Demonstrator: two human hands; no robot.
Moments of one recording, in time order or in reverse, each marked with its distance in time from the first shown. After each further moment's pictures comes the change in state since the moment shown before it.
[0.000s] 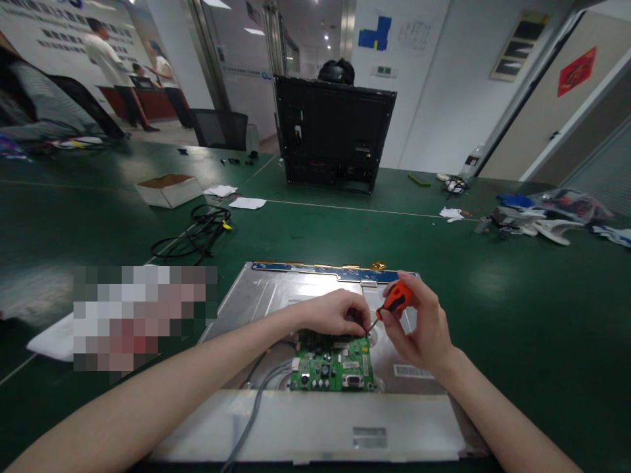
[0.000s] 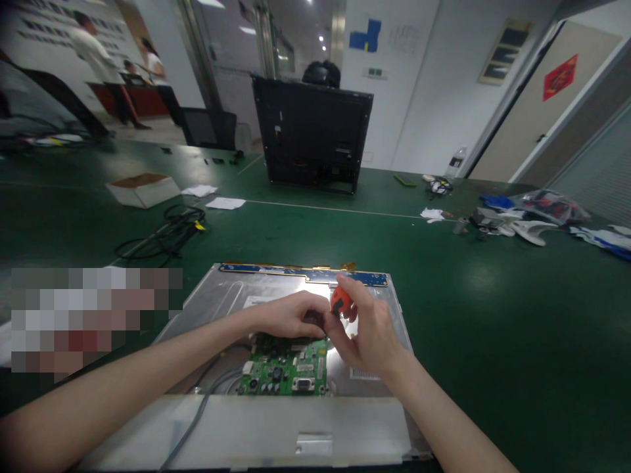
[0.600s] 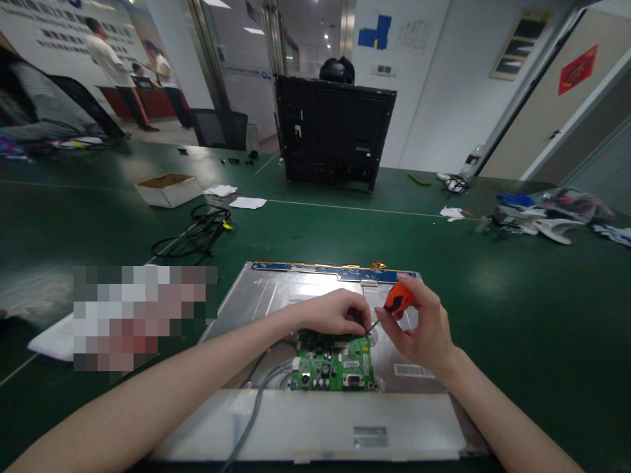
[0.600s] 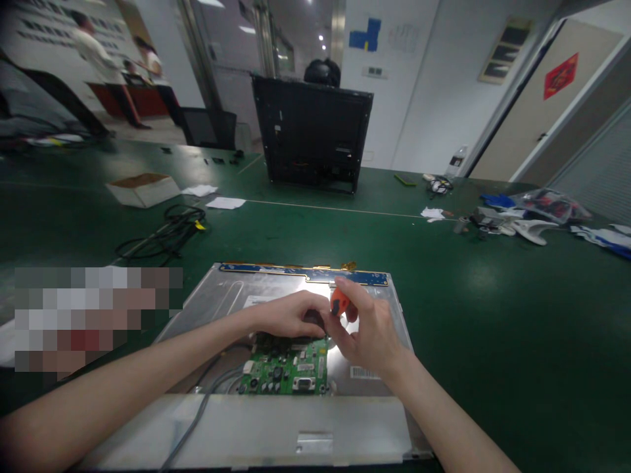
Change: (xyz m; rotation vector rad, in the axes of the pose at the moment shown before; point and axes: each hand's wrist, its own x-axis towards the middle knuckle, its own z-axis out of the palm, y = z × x) left_hand 0.000 0.002 -0.001 0.027 -0.005 -0.006; right_hand 0.000 0.001 0.005 -0.055 0.066 -0.023
